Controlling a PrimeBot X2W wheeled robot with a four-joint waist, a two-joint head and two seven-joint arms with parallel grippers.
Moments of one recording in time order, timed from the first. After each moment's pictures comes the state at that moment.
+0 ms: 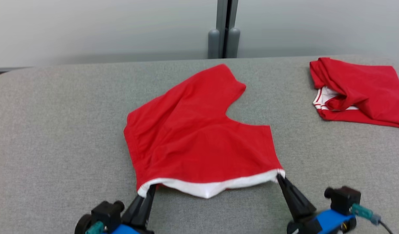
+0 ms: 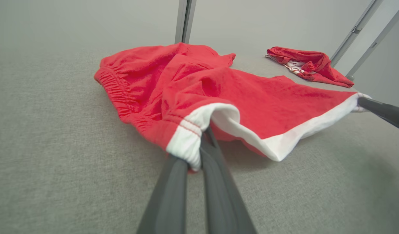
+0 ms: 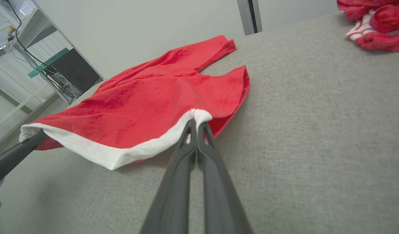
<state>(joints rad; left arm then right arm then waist) -0.11 0.31 -0.57 0.30 -0.54 -0.07 -0.26 -0.16 -0.27 0.44 0.36 0.67 0.13 -0.26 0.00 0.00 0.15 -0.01</state>
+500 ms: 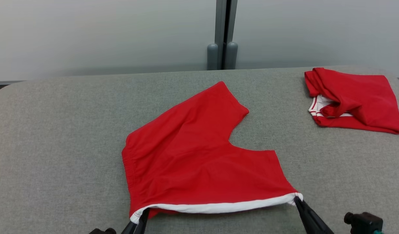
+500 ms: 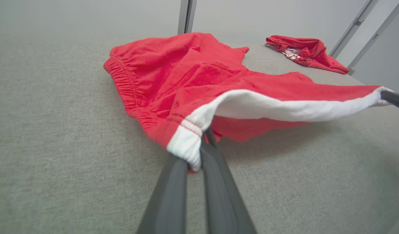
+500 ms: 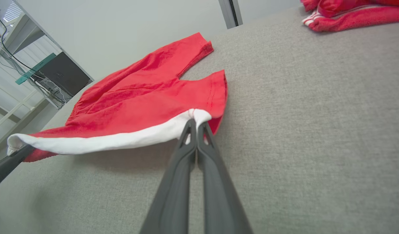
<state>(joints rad) 0.09 0.34 -0.51 0.21 -0.50 -0.08 -0.26 0.09 -0.28 0.33 0.19 0.65 0.13 -0.22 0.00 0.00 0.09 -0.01</state>
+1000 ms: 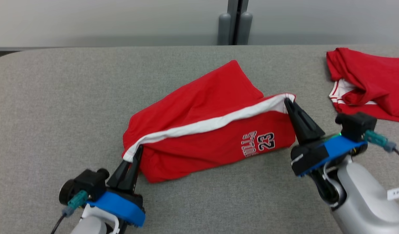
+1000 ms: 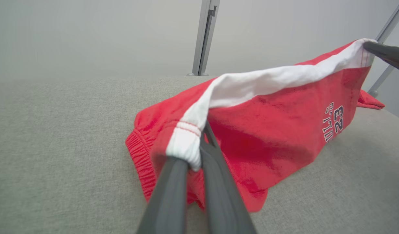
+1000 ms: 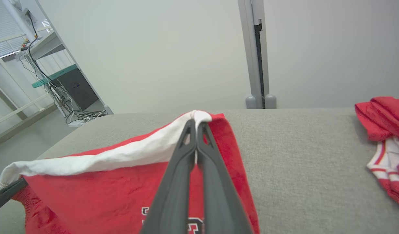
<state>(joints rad) -0.19 0.31 -0.46 0.29 -0.49 -0.11 -0.26 -0.42 -0.26 0.35 0.35 0.61 0.13 -0.19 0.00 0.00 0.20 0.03</state>
